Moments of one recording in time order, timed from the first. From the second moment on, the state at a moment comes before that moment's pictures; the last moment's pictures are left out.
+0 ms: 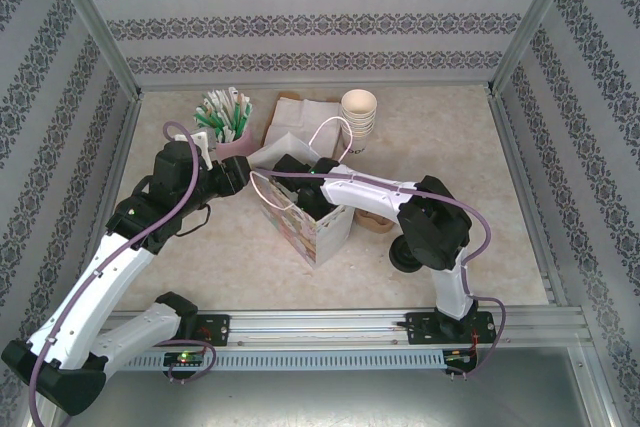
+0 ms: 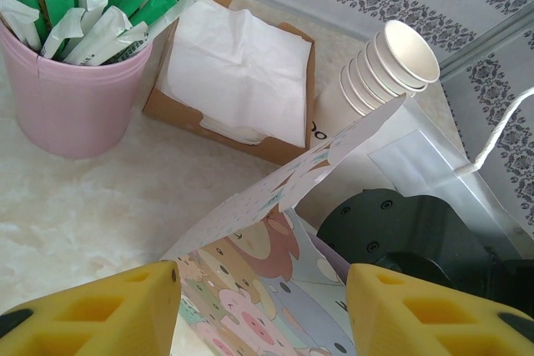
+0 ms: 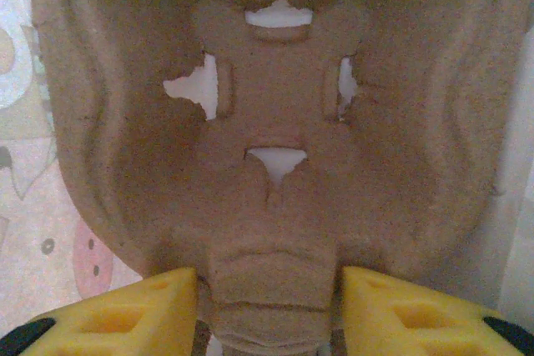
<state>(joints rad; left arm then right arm) -0.42 0.91 1.05 -0.68 0.00 -0.61 0.89 2.00 1.51 -0.87 -0.04 0.20</state>
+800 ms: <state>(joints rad) -0.42 0.94 1.05 -0.68 0.01 -0.61 0.90 1.78 1.56 -0.88 -0.03 0.21</state>
